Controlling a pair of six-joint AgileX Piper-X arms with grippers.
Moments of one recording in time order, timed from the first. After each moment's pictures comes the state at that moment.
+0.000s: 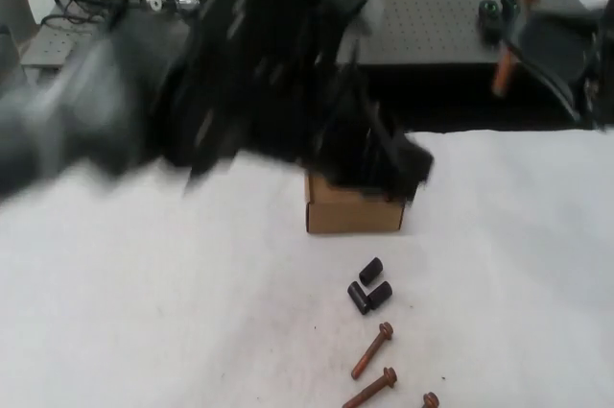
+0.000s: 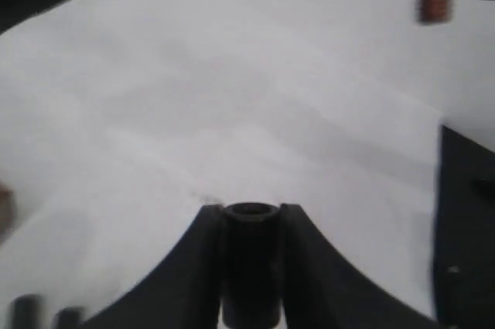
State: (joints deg) left arm -40.3 84.7 -77.2 28.9 26.6 0.0; right arm 2.7 50.7 -36.9 -11.7 -35.2 40.0
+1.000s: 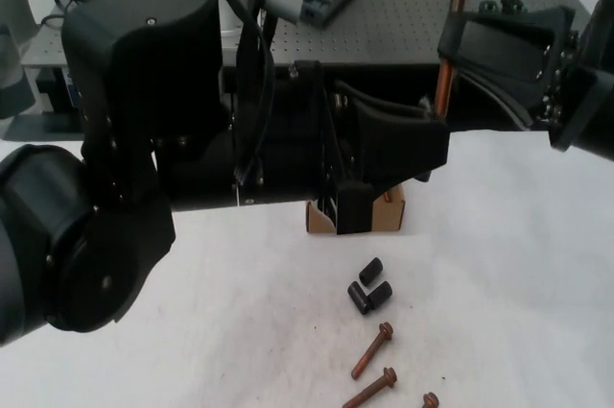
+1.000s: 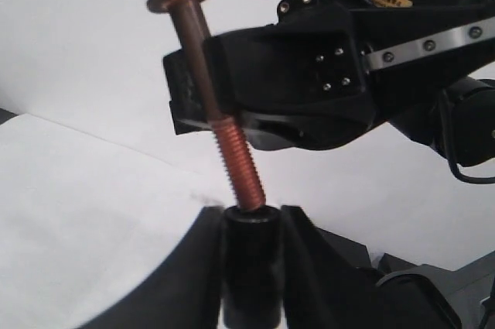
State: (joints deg) left arm -40.5 73.3 -47.4 -19.5 44.0 -18.0; right arm 10.5 50.7 -36.9 -10.6 -41.0 37.0
